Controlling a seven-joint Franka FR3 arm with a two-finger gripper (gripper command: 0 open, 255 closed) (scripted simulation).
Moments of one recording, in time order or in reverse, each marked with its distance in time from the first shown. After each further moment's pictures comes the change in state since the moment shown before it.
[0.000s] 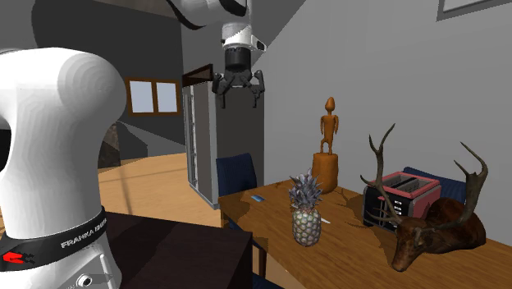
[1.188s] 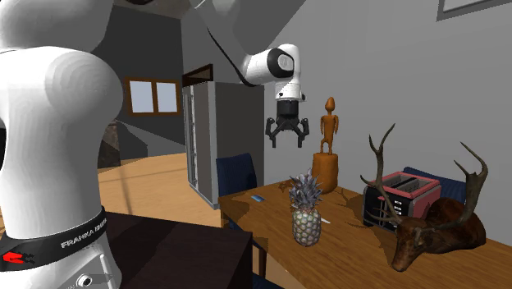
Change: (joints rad) arm -0.087 0.753 -0.104 0.466 0.297 0.232 -0.608
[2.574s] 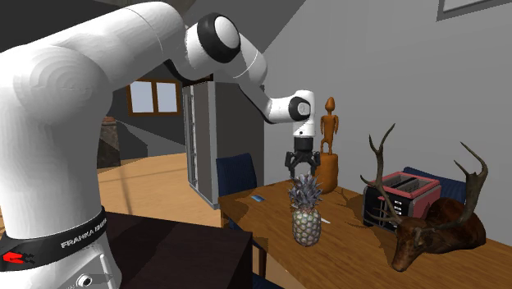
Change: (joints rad) arm -0.193 0.601 0.134 0.646 0.116 -0.061 -0.207
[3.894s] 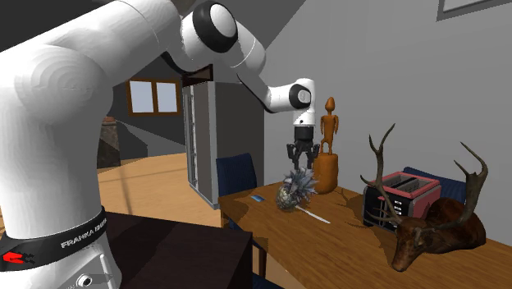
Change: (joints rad) arm 0.008 -0.069 -0.012 -0.007 -0.012 -0.063 0.000
